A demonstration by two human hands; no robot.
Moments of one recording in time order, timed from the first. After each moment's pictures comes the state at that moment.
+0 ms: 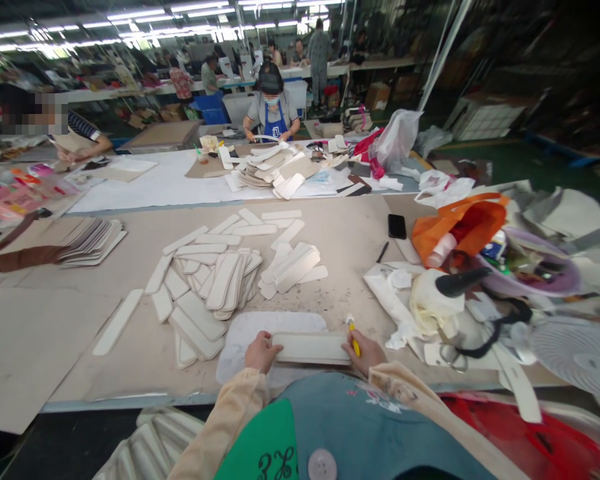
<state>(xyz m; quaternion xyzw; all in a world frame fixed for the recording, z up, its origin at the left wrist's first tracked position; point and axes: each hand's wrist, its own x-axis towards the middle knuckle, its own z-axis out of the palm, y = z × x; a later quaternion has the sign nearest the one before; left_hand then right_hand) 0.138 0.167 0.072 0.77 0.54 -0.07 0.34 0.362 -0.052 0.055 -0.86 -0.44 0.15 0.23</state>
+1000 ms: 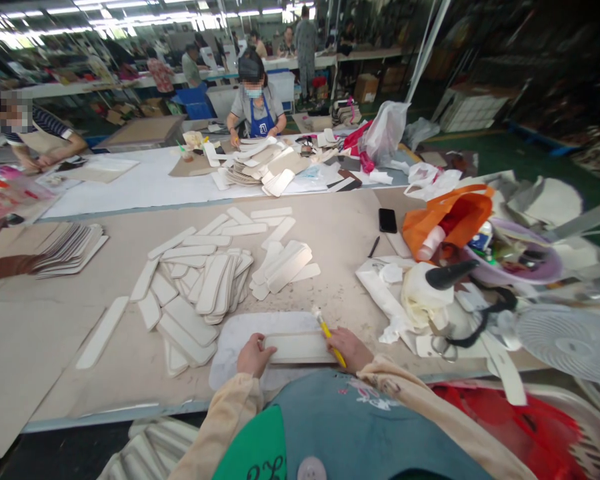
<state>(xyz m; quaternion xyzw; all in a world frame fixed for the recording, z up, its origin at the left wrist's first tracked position) 0.139 0.167 0.074 0.78 0.53 -0.06 0.32 0.365 -0.039 0.059 -0.71 -0.65 0.16 0.23</state>
